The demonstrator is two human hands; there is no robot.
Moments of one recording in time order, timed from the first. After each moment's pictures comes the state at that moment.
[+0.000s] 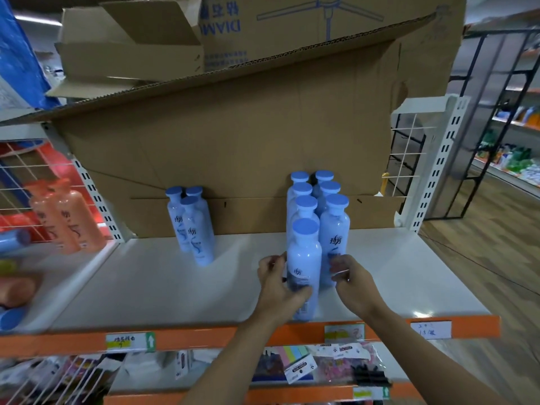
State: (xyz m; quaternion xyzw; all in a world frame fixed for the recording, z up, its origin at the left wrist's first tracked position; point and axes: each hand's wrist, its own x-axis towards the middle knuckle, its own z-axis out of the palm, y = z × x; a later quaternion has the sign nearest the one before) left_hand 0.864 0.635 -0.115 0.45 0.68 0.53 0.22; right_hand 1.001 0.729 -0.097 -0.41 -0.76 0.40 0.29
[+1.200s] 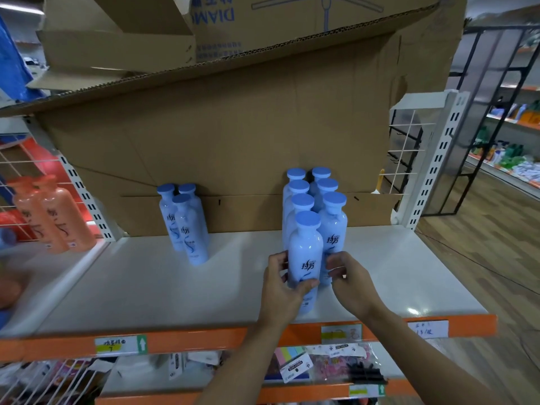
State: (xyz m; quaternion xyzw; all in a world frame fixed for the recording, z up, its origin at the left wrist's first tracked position) left_hand 0.872 0.650 -0.127 0.40 0.65 0.61 0.20; right_hand 1.000 0.731 -0.096 -0.40 -0.78 0.37 0.30
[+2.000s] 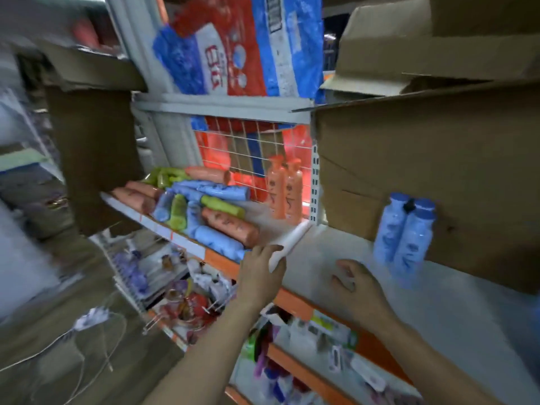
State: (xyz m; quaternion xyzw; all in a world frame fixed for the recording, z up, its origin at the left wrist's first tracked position) left_hand 0.598 0.349 -0.089 0.23 0.89 0.37 -0.12; right_hand 0.707 0.526 -0.092 -0.18 -0.86 0.45 0.18
